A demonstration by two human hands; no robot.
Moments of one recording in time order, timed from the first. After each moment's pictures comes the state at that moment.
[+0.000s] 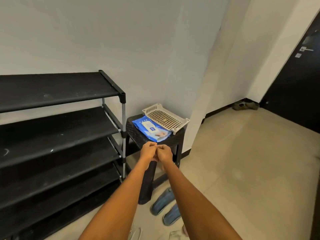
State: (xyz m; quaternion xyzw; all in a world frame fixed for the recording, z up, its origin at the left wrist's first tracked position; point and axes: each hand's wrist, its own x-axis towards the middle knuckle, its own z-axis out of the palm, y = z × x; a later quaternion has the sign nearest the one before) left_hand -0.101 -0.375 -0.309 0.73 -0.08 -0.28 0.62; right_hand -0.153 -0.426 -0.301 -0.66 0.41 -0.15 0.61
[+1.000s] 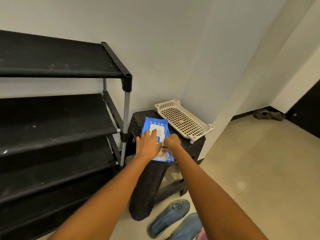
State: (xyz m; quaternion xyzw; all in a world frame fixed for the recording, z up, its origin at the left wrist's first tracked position) left_hand 0.030 -0.435 -0.378 0.94 -0.29 -0.02 0.20; right_hand 0.006 -0.534 -0.362 -0.76 0.42 -0.06 0.49
